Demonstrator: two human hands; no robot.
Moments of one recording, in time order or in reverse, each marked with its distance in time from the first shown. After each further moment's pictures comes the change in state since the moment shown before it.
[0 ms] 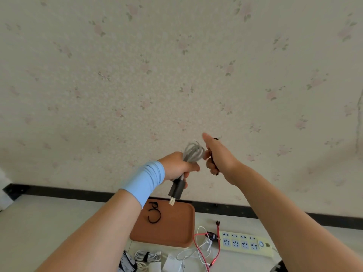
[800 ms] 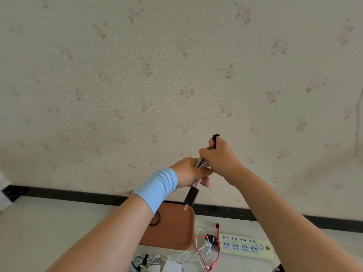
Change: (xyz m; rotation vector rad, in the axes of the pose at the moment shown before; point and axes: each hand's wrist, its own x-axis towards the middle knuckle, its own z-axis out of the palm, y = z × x) left_hand 0.000 0.009 0.027 -0.045 -0.063 0.123; right_hand 0.002 -0.001 0.002 -0.098 0.183 -0.175
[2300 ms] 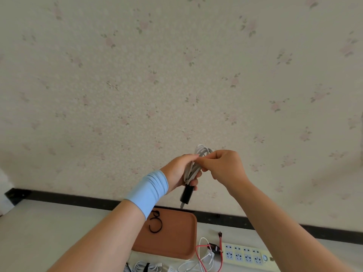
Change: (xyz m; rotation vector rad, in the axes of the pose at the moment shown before) left_hand -0.011 0.000 -0.028 -0.553 -0.014 0.016; right_hand -0.021 -0.019 0.006 -0.003 0.104 0.049
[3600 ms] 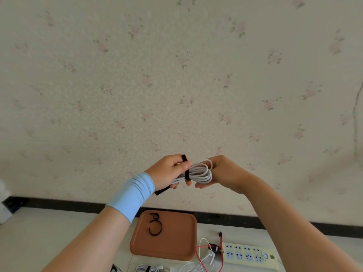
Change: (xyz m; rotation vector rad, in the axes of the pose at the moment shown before) left_hand -0.015 0.003 -0.022 0.575 0.050 0.248; right_hand 0.020 0.023 -0.023 -0.023 -0.611 -0.098
